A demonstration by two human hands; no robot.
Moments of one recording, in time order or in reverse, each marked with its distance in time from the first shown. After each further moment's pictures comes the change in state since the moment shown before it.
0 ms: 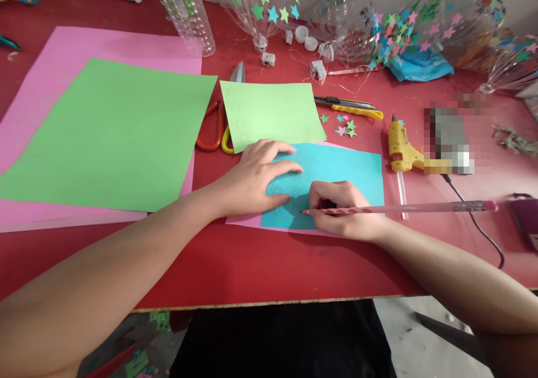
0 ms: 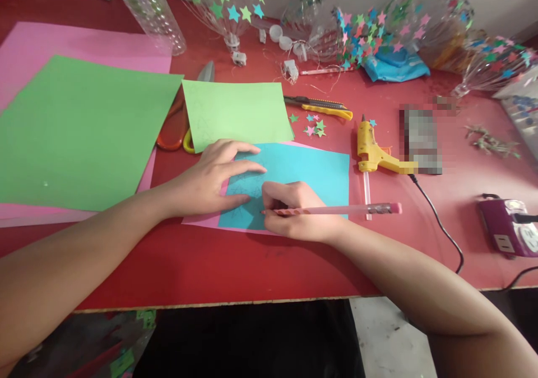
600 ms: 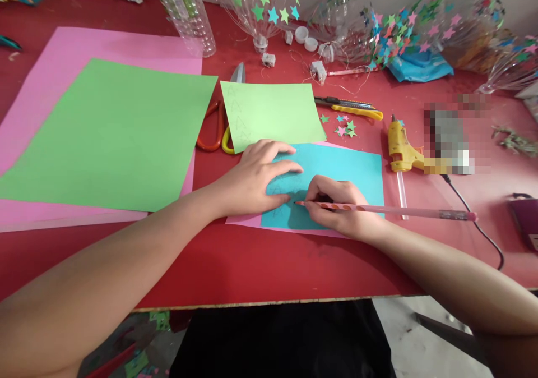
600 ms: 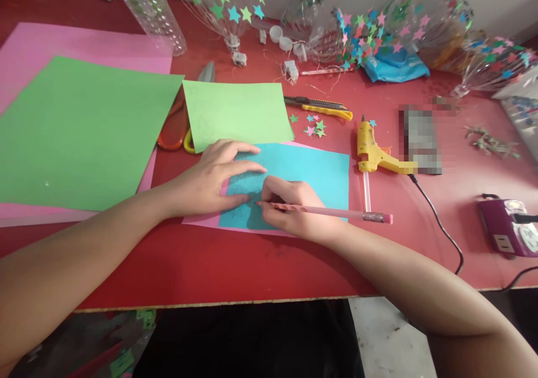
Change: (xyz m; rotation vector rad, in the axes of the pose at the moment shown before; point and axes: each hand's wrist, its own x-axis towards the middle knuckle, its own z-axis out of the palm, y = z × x) left_hand 0.000 -0.002 0.002 0.009 0.019 0.025; right_hand 0.003 -0.002 0.004 -0.079 0.109 -0.011
